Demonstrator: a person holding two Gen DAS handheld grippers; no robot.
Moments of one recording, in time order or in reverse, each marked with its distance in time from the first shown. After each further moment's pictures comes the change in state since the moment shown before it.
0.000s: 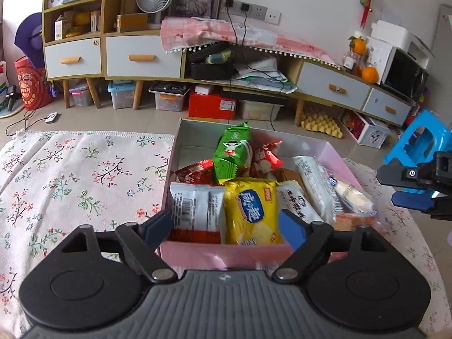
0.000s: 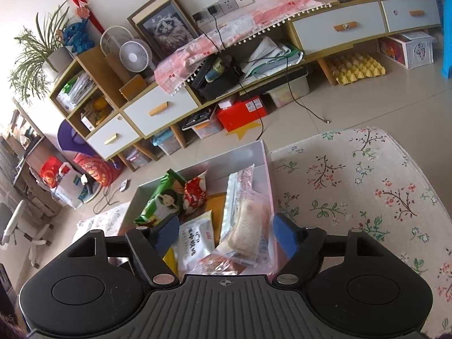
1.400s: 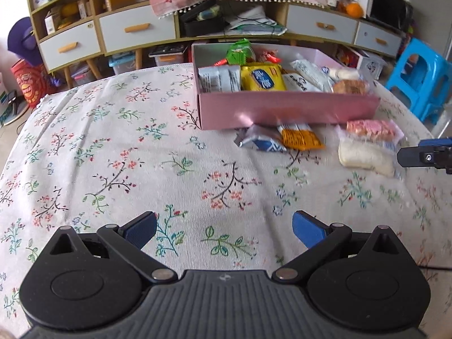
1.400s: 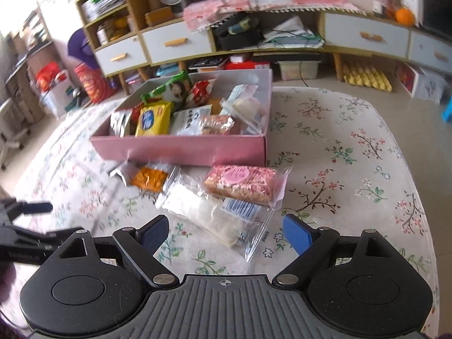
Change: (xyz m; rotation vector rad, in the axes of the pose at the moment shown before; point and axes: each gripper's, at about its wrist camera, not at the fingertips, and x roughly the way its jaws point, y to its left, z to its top) left arm -0.042 0.022 -0.087 0.183 0.161 0.051; right arm -0.040 0.011 -0.104 -0.361 0.145 -0.113
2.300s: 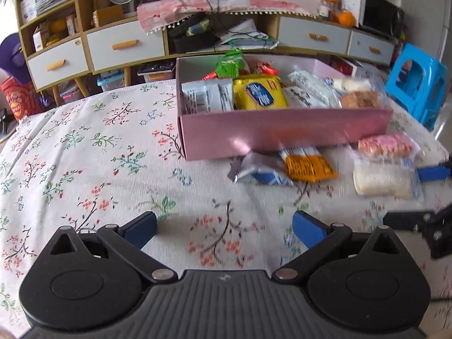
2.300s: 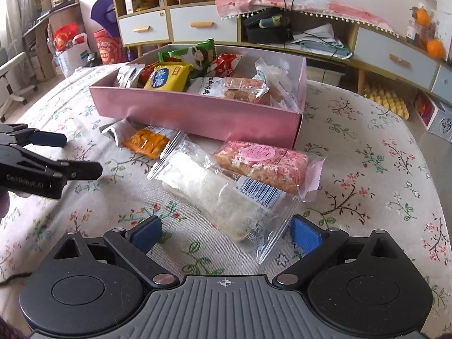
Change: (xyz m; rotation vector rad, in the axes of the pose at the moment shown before) left arm 0.038 -0.001 0.024 0.011 -0.087 -0.028; right arm 0.043 0.015 -0.016 -0.168 0.011 -0.015
